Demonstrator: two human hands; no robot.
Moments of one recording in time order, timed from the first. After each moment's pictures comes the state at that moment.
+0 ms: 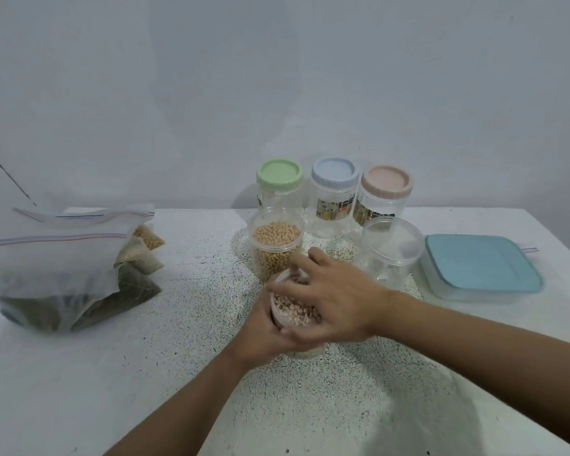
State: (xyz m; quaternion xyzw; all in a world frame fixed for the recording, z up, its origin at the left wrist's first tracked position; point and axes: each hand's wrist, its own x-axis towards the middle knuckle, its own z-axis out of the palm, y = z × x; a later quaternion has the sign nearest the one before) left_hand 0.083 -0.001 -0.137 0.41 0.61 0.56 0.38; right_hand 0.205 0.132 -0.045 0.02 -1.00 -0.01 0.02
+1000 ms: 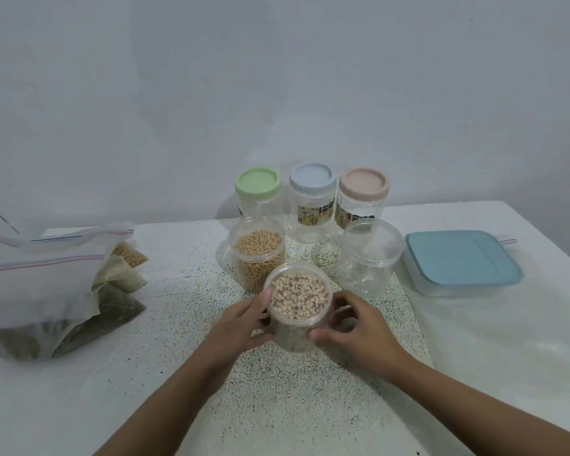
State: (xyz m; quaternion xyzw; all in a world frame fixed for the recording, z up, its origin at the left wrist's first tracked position) left_hand 0.083 -0.014 -0.085 0.27 0.67 0.52 0.46; right_hand 0.269 0.134 -0.119 -0.35 -0.76 0.52 0.18
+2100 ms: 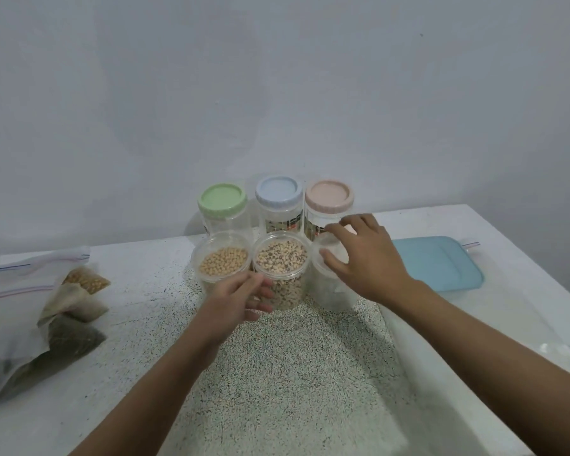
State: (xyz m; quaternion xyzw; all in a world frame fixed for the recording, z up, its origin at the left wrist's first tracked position) left_hand 0.083 0.050 -0.057 0.33 0.69 0.51 0.38; right_hand 0.261 0.232 -0.037 -0.34 -0.92 0.03 0.20
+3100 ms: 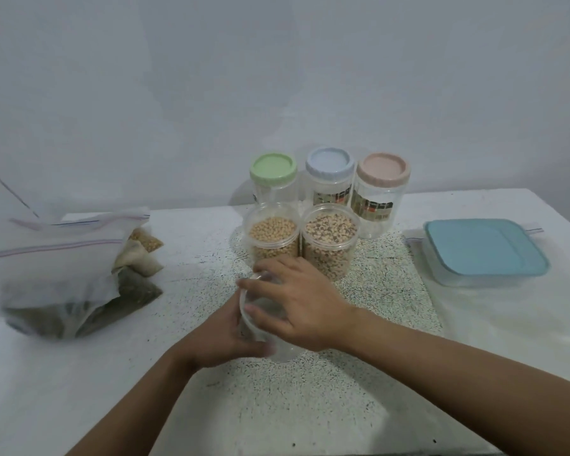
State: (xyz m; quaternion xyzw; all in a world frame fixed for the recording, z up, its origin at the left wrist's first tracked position) left_hand 0.045 -0.047 -0.090 0.51 0.64 0.40 0.42; right_hand 0.182 0.088 -0.059 -0.06 -0.98 0.14 0.12
